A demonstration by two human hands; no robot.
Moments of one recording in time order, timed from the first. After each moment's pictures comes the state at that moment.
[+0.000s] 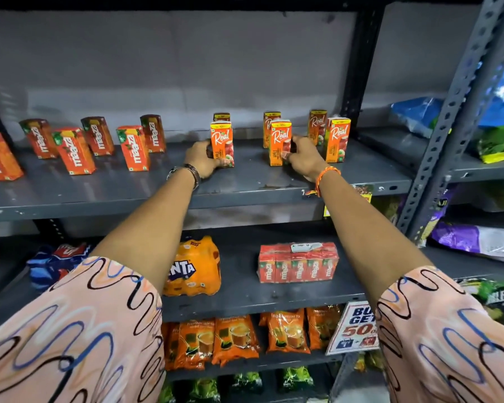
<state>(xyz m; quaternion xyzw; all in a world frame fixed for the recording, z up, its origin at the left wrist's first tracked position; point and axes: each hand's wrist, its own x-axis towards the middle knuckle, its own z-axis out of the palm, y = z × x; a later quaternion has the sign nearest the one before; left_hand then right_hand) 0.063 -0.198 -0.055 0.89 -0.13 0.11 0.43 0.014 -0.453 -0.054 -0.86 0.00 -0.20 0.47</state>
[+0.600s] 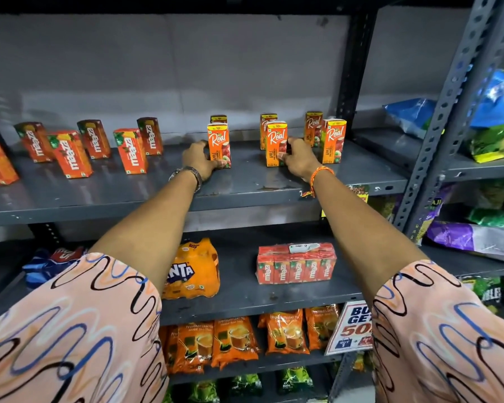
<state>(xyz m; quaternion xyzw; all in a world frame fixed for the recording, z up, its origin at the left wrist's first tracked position) 0.064 -0.199 -0.055 0.89 -0.10 0.15 0.42 0.015 -0.447 -0.050 -0.90 0.03 -0.19 0.38</state>
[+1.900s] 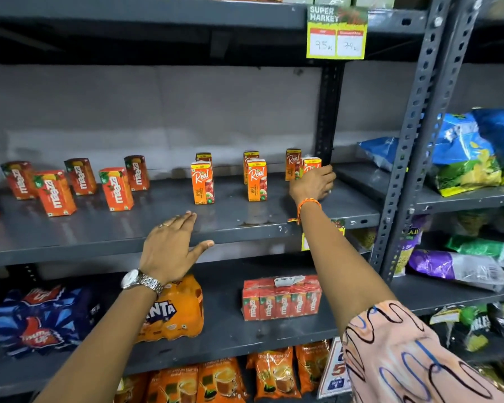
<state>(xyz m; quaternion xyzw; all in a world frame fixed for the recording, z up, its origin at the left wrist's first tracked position) -0.061 -0.166 -0.098 0.95 -0.20 0.22 0.03 -0.006 -0.476 -0.028 -0.74 0.34 -0.38 0.43</state>
